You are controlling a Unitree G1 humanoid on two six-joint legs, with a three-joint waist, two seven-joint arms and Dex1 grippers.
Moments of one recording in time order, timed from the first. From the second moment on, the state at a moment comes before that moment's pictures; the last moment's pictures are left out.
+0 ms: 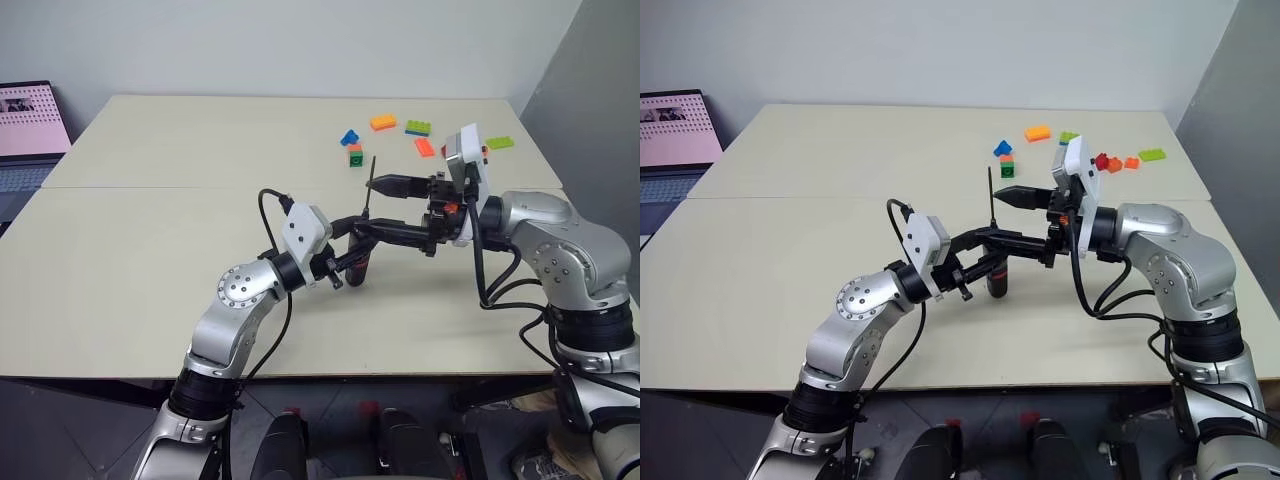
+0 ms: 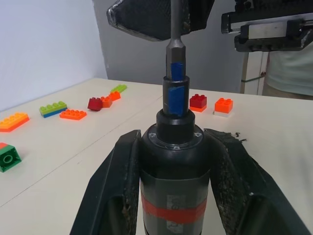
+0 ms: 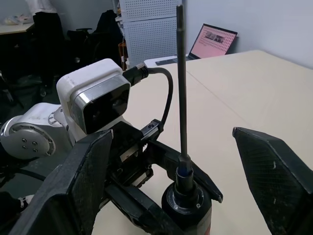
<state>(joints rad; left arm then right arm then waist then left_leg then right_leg) -0.40 0.28 -0.16 -0.22 -0.29 0.28 -0.69 -0.73 -0.57 0.04 -0.23 0.68 0.75 0.93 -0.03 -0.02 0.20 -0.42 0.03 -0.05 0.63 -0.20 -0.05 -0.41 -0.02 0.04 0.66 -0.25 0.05</state>
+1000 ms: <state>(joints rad) -1.02 0.46 -0.53 0.65 0.33 -0.17 -0.92 -0.45 -0.99 -0.09 -0.47 0.53 0.64 1.00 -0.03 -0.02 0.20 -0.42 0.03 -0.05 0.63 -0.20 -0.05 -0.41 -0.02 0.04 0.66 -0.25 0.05</state>
